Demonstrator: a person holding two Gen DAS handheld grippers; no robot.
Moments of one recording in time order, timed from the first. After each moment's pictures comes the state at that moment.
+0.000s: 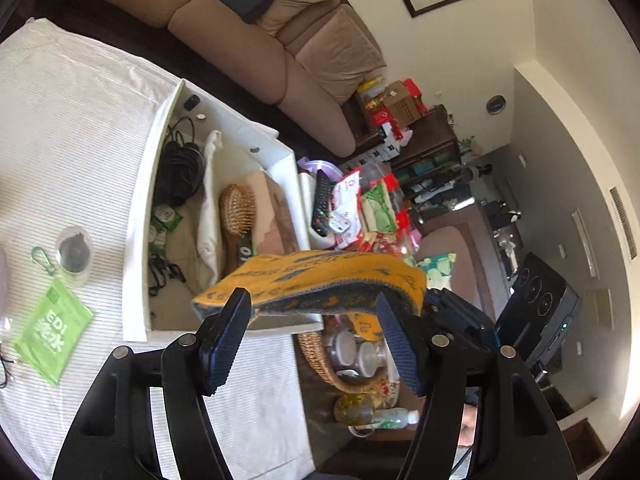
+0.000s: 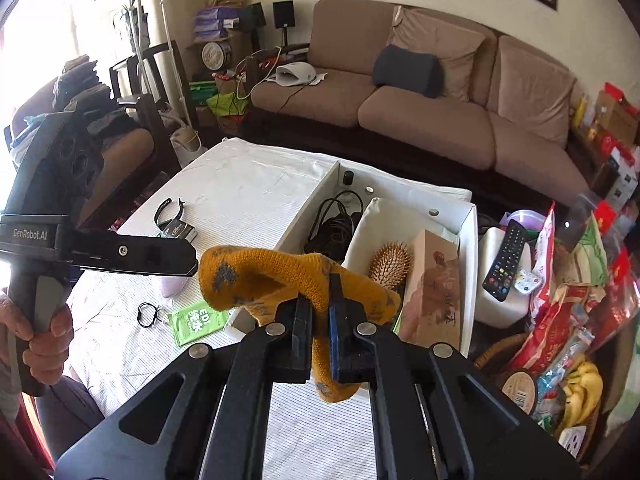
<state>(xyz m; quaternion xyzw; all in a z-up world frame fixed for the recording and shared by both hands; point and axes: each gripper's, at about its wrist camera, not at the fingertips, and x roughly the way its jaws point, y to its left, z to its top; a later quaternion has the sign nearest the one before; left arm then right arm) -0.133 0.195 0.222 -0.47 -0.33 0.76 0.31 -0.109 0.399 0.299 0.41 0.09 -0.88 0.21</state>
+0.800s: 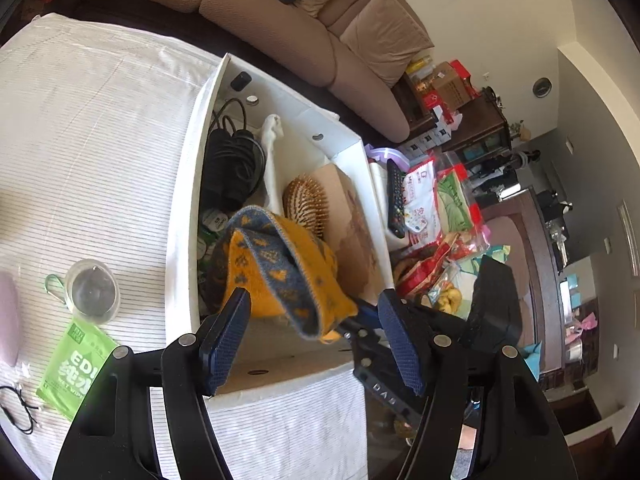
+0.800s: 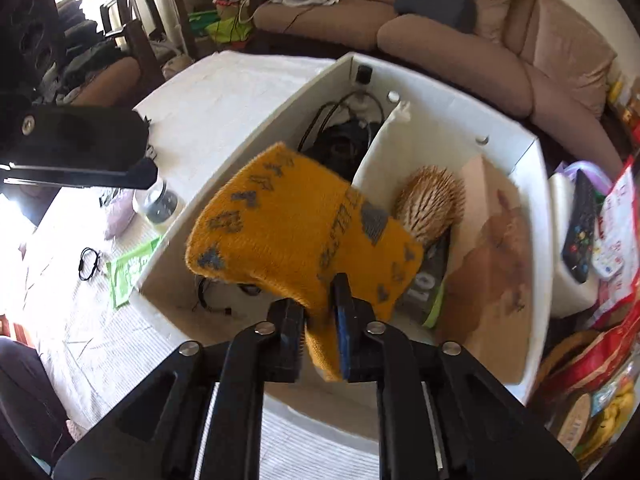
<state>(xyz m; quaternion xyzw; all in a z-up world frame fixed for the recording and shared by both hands) -0.184 0.218 0.156 -0.52 -0.28 0.77 0.26 -0.173 0.386 0.136 0.52 0.12 -0.82 0.23</state>
